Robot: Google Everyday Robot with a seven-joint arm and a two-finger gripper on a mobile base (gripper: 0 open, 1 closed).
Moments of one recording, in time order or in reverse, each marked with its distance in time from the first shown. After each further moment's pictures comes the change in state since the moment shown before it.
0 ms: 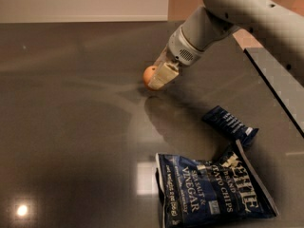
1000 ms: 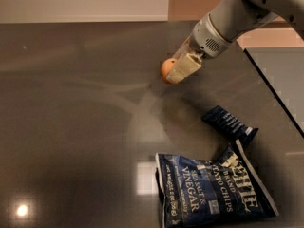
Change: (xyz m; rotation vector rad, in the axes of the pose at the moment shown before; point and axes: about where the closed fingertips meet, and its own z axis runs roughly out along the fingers) arm 0.024 0.002 -0.061 0.032 -0.013 0.052
